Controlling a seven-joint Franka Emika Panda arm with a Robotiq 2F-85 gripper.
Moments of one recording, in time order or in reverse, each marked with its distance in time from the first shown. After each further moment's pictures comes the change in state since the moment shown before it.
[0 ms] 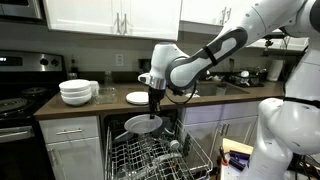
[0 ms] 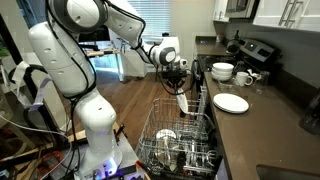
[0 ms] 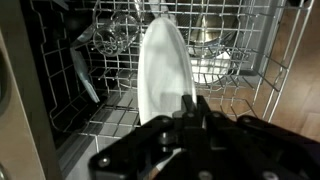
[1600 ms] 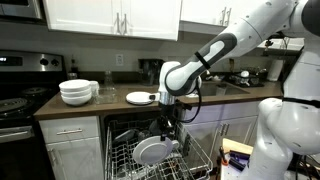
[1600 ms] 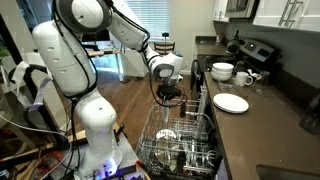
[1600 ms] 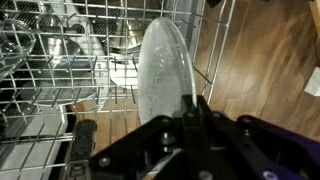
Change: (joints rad) arm 0.013 0.042 -0.035 -0.125 0.439 -0.052 -0.392
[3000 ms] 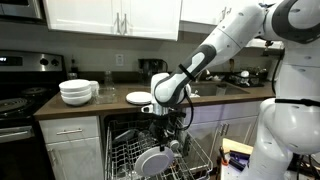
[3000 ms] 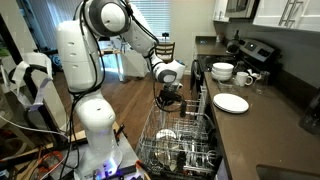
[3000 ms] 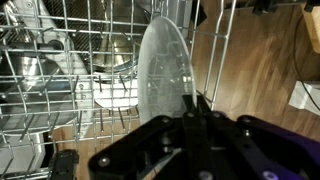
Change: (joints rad) arm -0.058 0.186 0.077 0.090 -0.008 -0.036 0.007
